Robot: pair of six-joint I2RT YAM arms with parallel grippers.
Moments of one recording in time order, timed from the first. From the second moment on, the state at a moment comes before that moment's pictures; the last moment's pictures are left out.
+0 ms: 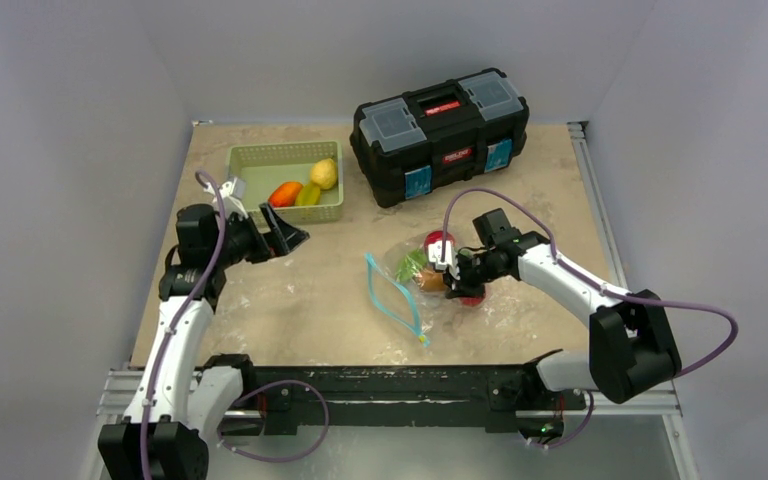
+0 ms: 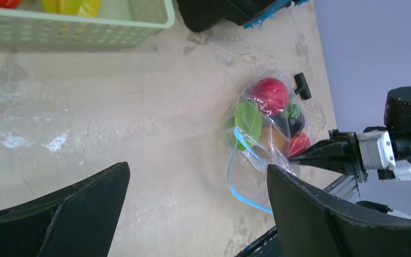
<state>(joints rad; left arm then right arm) 0.05 0.88 0.72 -0.35 0.58 -0.46 0.40 1.34 0.78 -0.66 -0.67 -1.02</state>
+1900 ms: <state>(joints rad) -0.50 0.55 0.39 -0.44 0.35 -0.56 0.37 1.32 0.78 -0.63 -0.67 -1.01</state>
